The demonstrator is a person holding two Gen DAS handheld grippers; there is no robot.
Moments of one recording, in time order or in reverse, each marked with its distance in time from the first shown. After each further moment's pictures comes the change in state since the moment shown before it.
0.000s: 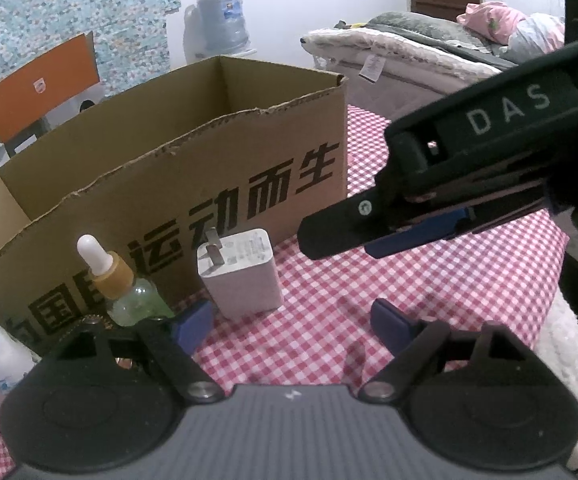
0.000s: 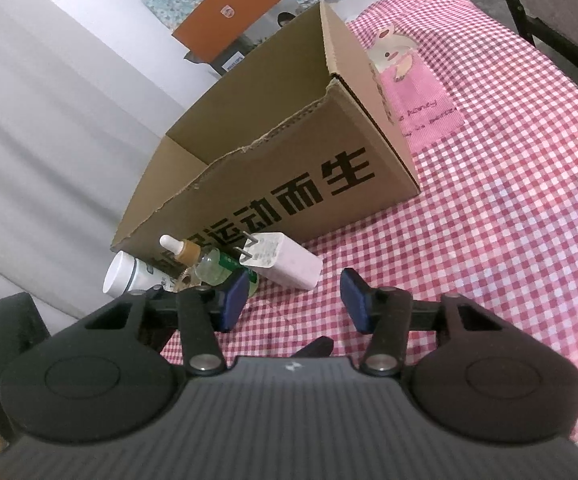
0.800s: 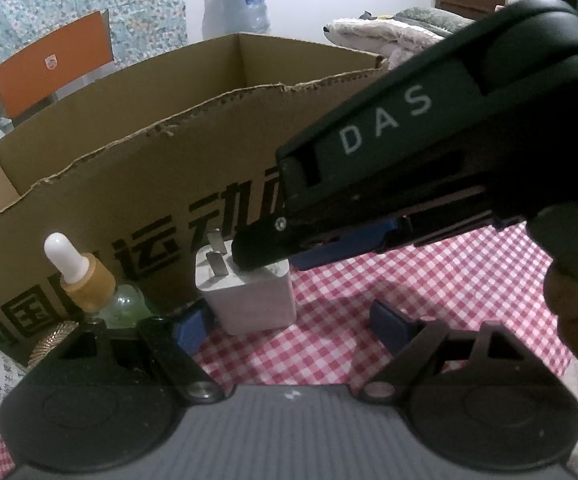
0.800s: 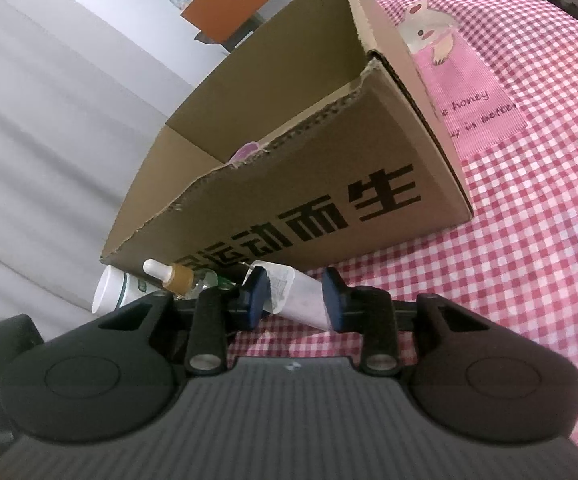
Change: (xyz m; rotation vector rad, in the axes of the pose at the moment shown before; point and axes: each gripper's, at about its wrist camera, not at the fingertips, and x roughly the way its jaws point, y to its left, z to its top) left arm 0.030 0.010 0.010 -0.067 0.030 0.022; right arm 0.061 0.000 0.031 -0.013 0.070 0.060
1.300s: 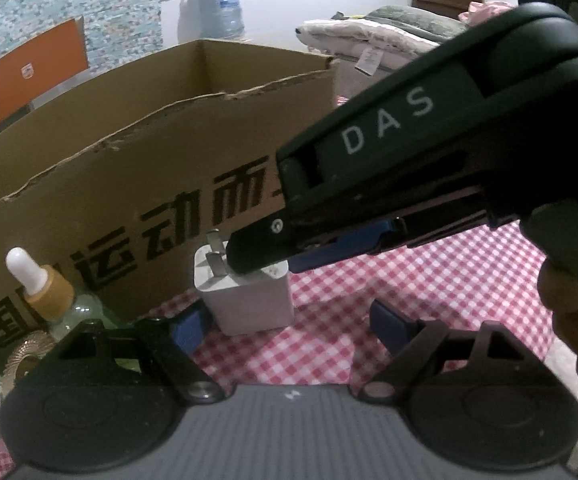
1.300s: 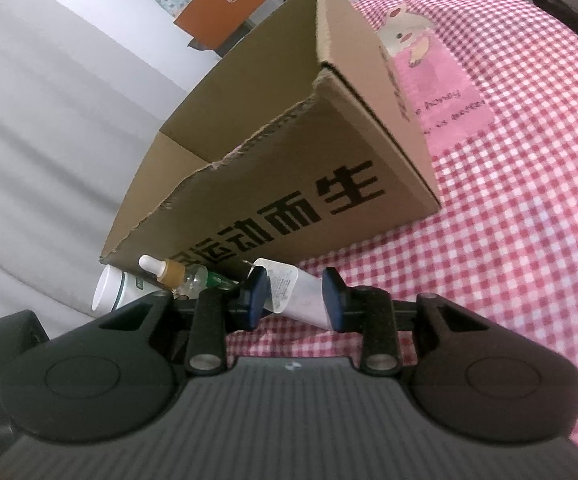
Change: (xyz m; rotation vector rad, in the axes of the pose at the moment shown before) left arm -0.001 -0.021 -0.001 0.042 -0.010 -0.056; right arm -0.020 -0.013 -0.008 0.027 -0.016 -0.010
